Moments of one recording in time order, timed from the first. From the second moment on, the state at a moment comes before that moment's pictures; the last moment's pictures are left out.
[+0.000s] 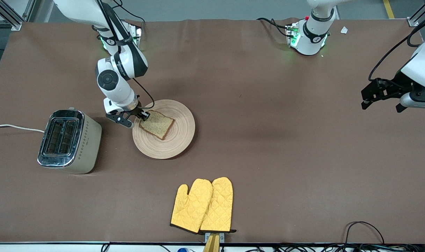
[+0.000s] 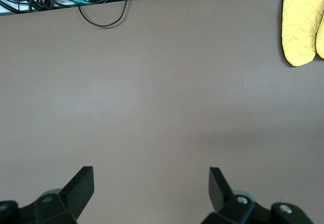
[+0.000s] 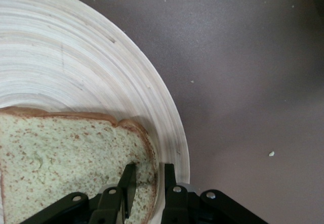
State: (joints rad) left arm 0.28 0.03 -0.40 -1.54 0.03 1.73 0.01; right arm 0.54 0.22 -0.15 -2.41 0.07 2.61 0.77
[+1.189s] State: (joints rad) left arm -0.07 0.03 -0.05 -1.54 0.03 1.73 0.01; right arm 0.54 0.22 -0.15 -2.42 0.07 2.64 0.77
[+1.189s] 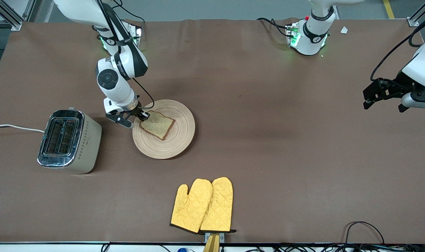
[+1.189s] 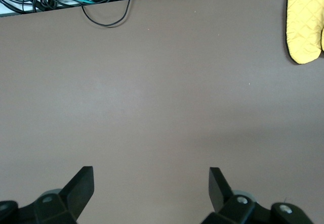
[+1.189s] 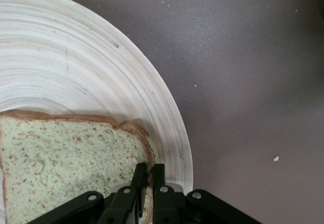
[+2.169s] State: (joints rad) left arm -0.02 0.03 -0.05 -1.54 0.03 1.72 0.02; right arm 0.54 0.22 -0.15 -2.44 0.07 2.69 0.77
